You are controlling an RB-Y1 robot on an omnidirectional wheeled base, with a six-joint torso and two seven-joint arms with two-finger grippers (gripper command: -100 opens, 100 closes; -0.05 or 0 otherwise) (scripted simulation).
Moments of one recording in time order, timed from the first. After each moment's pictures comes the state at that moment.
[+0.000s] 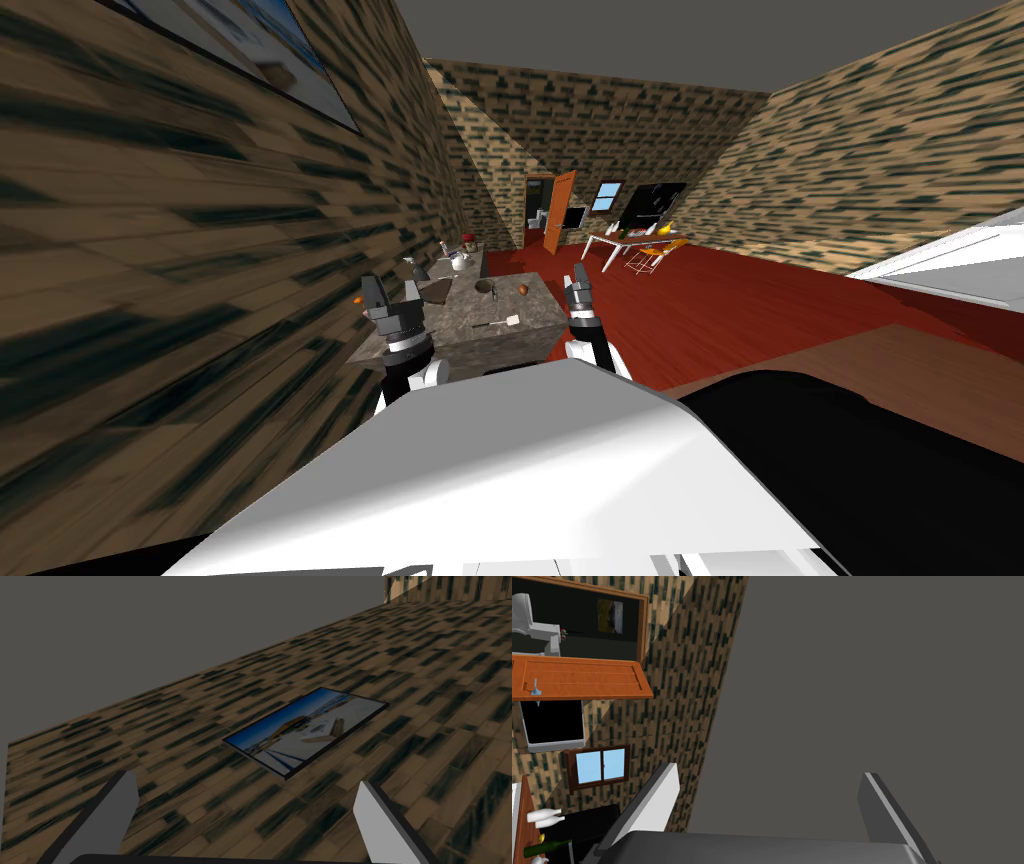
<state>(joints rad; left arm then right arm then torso) 0.46 -0.01 -0.07 -2.28 -0.04 -0.62 -0.14 0.52 -0.02 0.00 -2.30 0.07 -0.37 0.06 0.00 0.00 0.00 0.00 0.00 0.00</state>
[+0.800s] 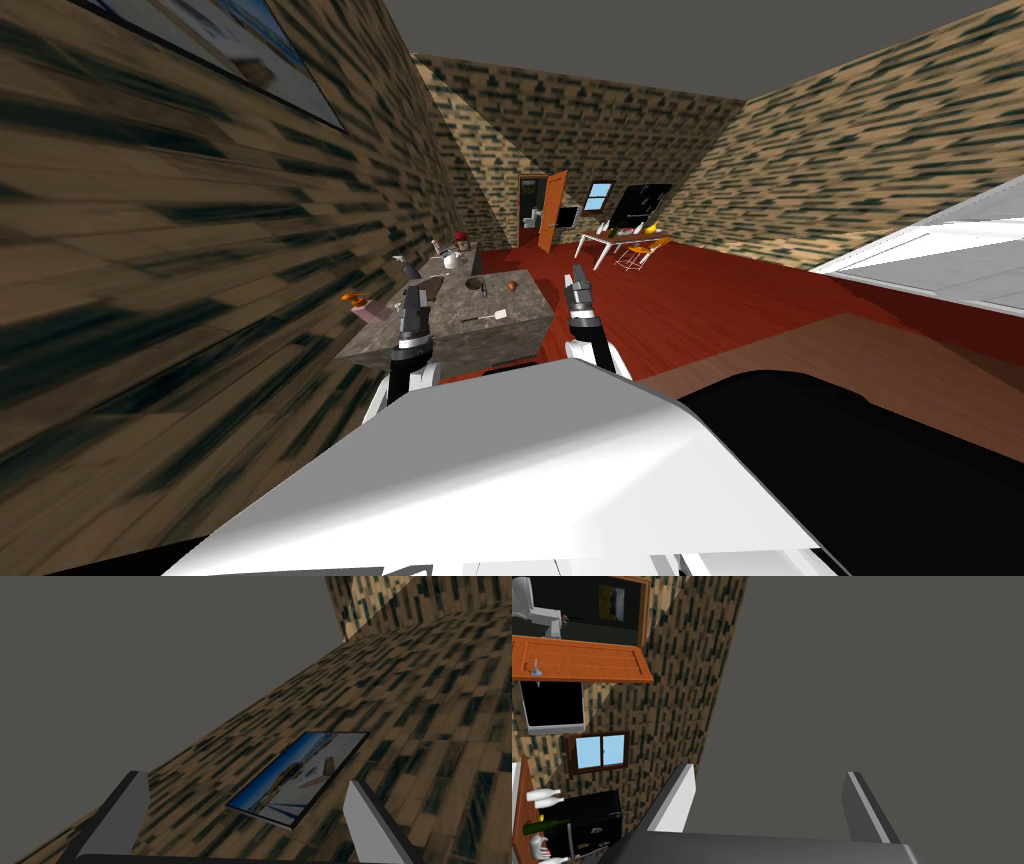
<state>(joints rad) 0.41 0.15 0.00 -2.11 -0.08 -0.62 -0.24 0.52 -0.02 0.00 -2.30 0.07 -0.37 0.06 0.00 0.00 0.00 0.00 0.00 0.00</state>
